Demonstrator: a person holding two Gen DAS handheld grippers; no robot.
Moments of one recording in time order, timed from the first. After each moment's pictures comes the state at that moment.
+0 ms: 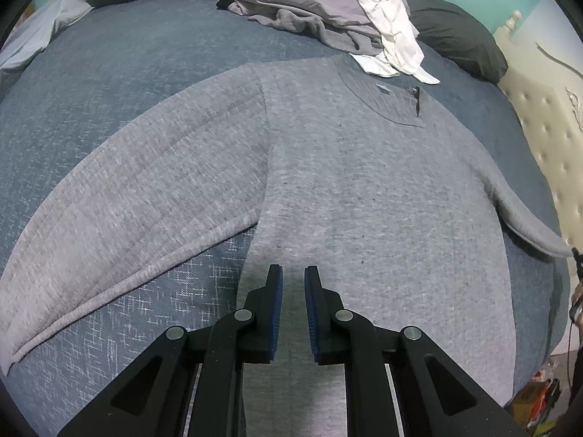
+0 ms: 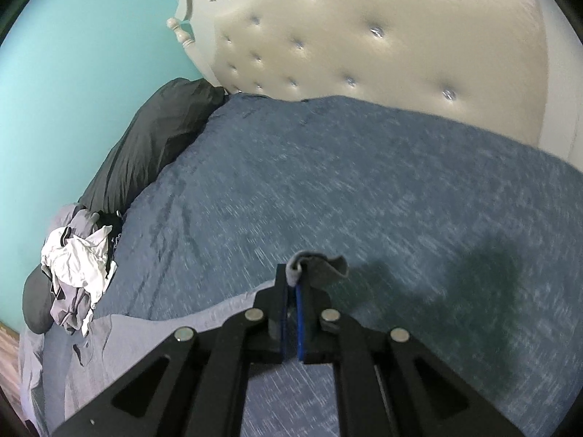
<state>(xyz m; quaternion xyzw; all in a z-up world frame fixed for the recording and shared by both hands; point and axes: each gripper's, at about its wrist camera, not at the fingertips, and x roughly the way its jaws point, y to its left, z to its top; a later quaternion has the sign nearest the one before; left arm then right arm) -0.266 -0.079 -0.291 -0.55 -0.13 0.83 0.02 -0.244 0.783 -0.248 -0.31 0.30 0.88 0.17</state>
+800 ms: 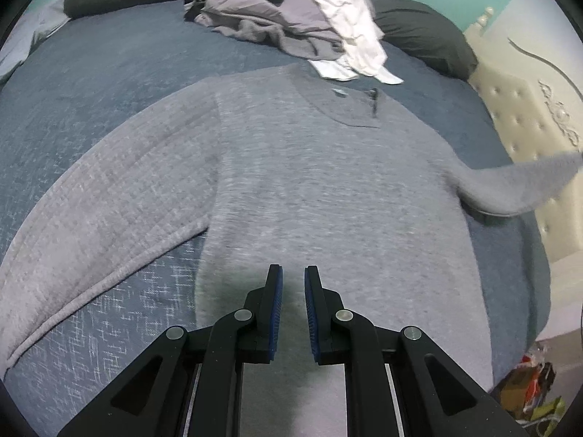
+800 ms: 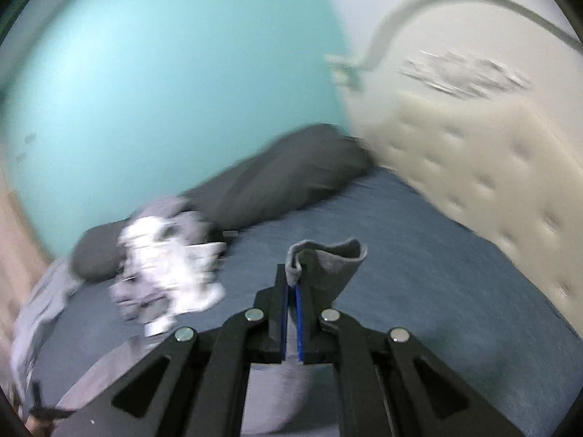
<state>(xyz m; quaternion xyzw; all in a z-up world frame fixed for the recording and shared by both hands) -0.253 -0.052 -0.258 -0.53 -0.14 0.83 0.08 -0.335 0.634 -0.045 -0.22 0.15 0.96 -0.04</state>
